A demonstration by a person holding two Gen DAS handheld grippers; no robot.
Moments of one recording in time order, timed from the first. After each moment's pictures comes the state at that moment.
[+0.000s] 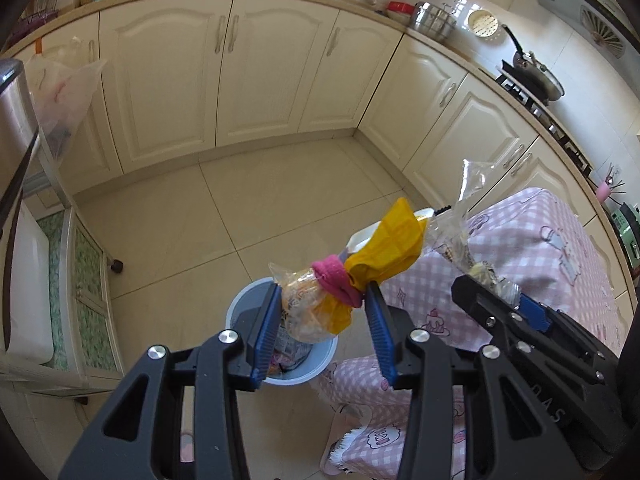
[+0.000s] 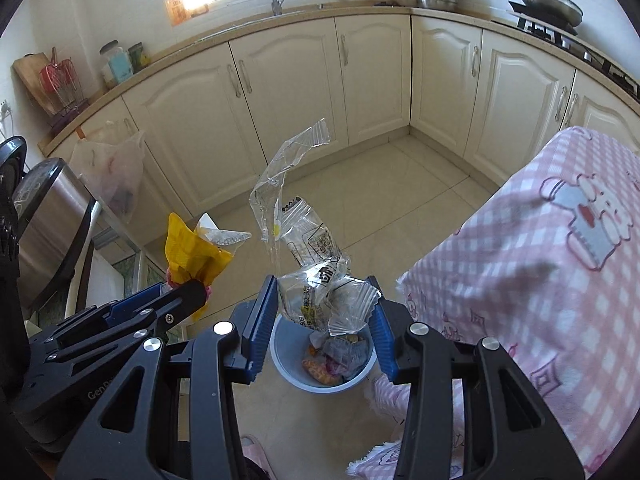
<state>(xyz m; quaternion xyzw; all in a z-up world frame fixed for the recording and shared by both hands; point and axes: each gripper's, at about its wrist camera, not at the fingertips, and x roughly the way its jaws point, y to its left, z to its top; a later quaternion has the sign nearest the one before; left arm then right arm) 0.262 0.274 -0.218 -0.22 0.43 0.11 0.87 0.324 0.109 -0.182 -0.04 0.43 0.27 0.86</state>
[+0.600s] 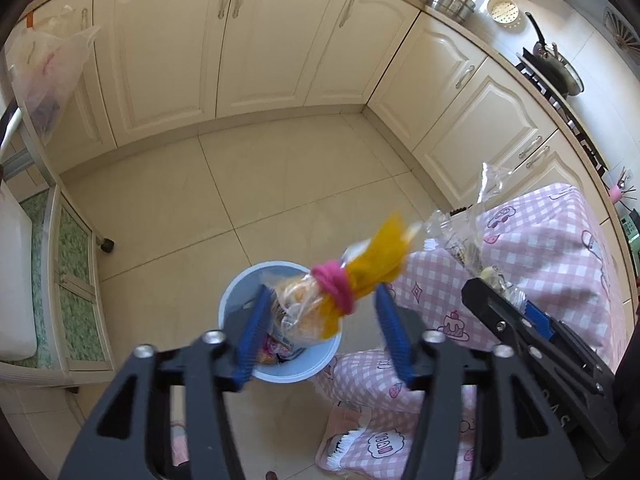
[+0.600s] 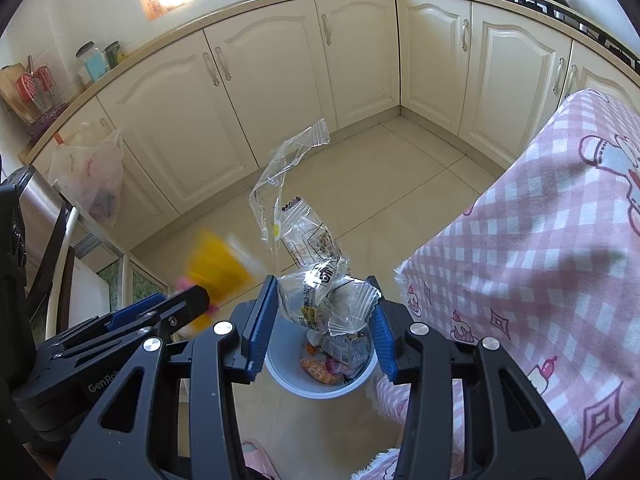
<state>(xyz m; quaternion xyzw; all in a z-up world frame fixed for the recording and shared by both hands) 0.298 0.289 -0.264 -0.24 0.46 0.12 0.85 0.348 0.118 -0.220 -0.02 0.45 0.25 0.86</state>
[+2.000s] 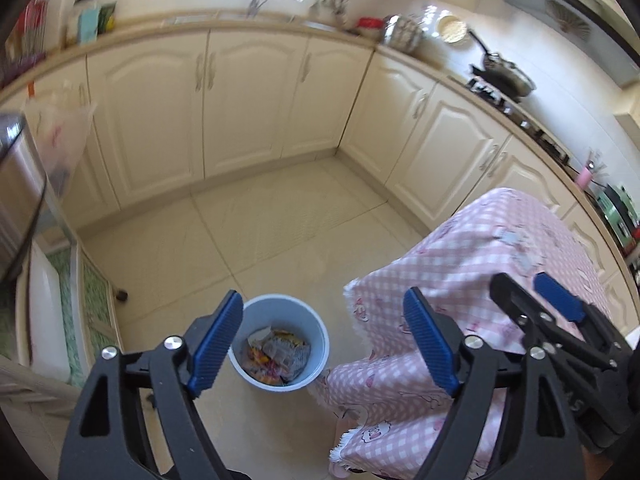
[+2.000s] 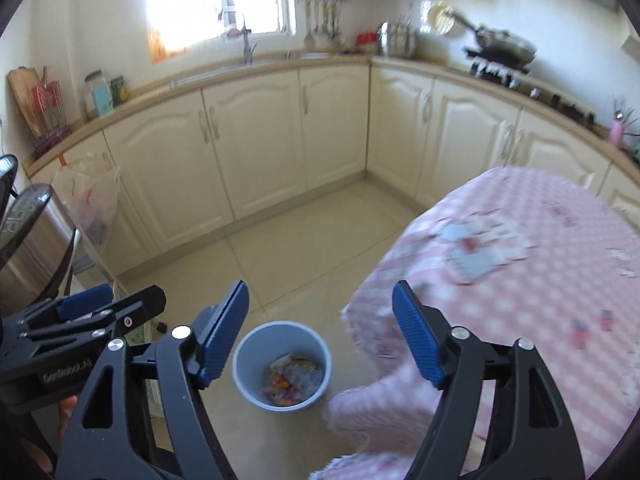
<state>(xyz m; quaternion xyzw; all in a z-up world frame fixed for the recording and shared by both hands) 0.232 0.232 -0.146 -0.17 0.39 0.09 0.90 0.276 0.042 -0.116 -0.05 0.34 0.21 0.92</state>
